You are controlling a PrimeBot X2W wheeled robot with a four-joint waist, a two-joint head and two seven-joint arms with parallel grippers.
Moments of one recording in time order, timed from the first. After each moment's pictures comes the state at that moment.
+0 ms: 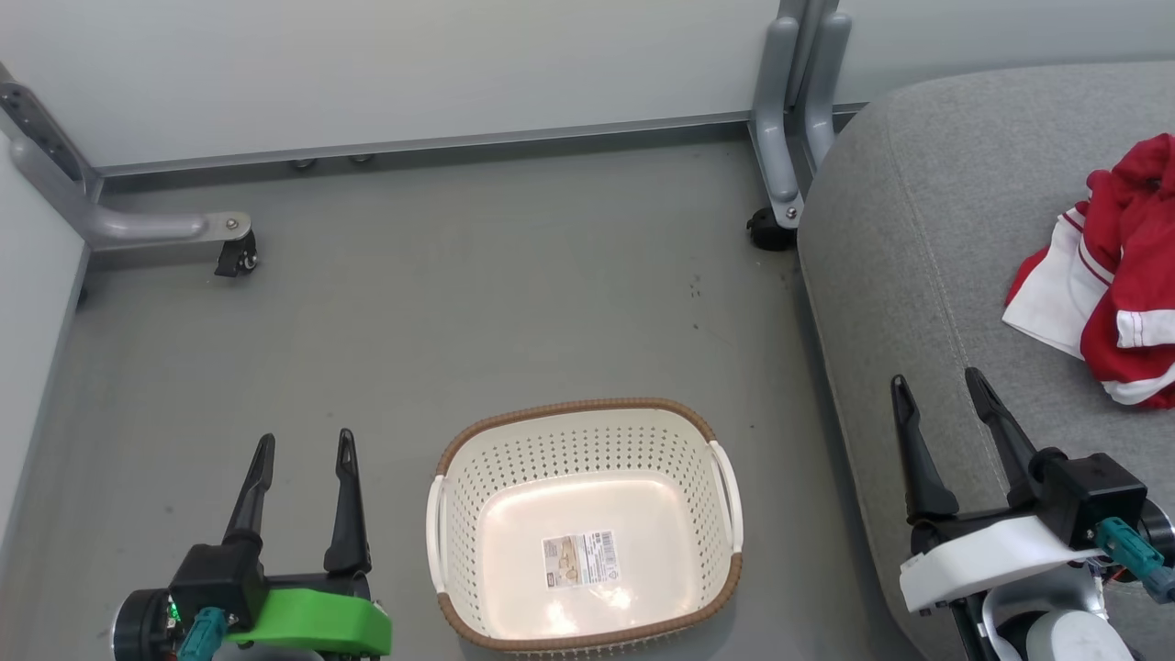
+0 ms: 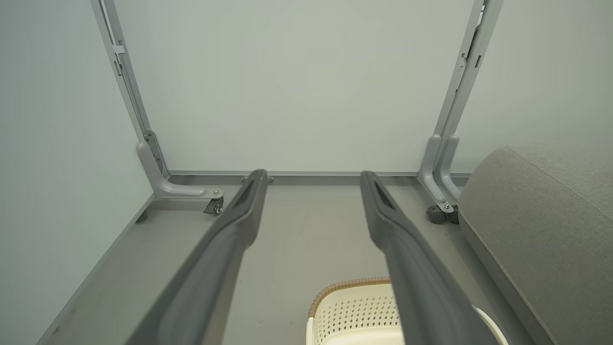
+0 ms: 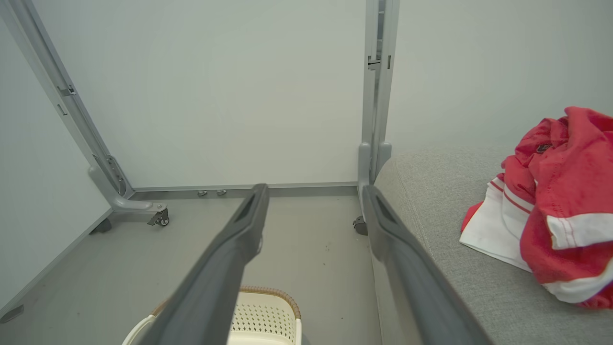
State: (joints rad) left arm 0.01 0.11 -0.13 0.11 -0.23 0.03 -0.26; right arm 0.04 -0.05 0.00 -0.09 0.12 0.13 -0.10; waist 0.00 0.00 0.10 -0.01
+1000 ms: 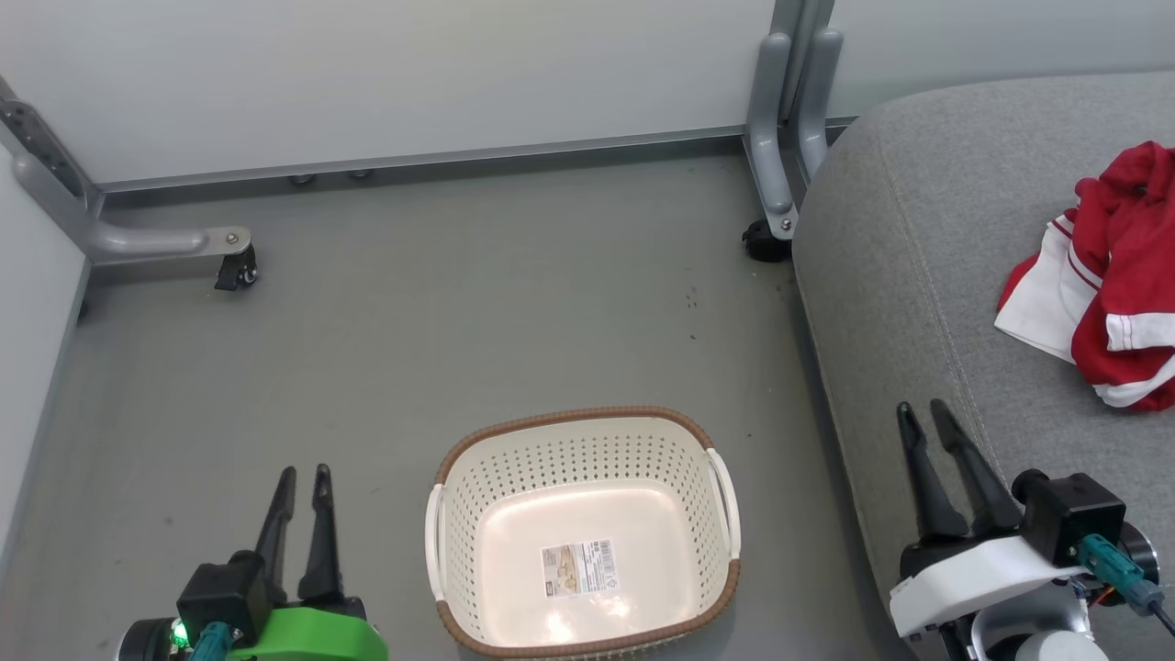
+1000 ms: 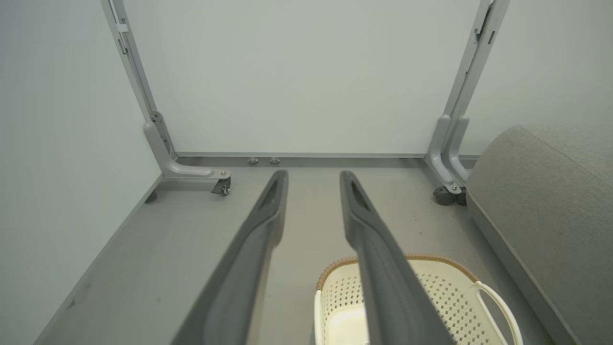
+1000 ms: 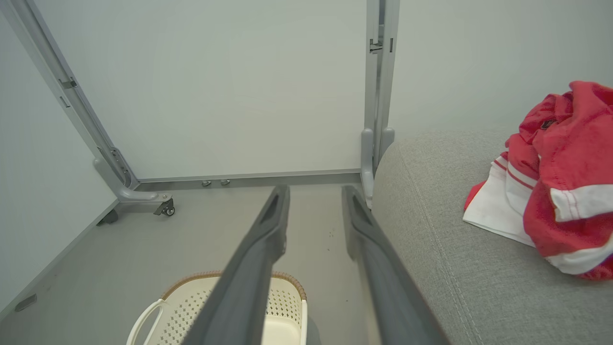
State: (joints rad) left arm 0.03 0.07 -0.08 0.18 -0.18 0.00 -0.26; right arm 0.07 -0.05 0.01 -0.06 0.13 0.13 -0.10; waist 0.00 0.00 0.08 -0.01
